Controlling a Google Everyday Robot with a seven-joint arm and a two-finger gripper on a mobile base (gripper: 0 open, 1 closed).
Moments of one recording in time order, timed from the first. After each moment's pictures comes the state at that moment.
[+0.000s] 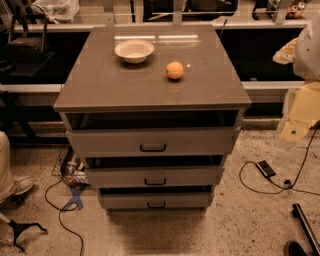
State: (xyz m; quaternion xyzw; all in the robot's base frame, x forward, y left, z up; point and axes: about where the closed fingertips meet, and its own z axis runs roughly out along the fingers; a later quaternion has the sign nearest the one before) arm 0.438 -0.216 0.977 -0.60 0.78 -0.04 0.16
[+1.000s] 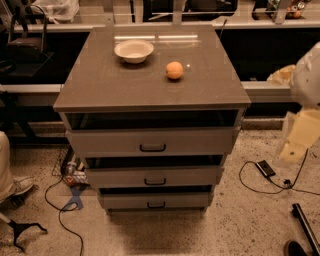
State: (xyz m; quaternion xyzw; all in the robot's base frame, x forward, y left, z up) arm 0.436 -0.221 0.933 -0.62 0.76 0.01 0.17
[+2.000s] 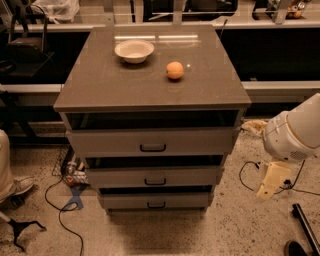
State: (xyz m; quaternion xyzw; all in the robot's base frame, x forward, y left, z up) arm 0.434 -0.217 0.799 -0.66 0.73 0.07 0.20
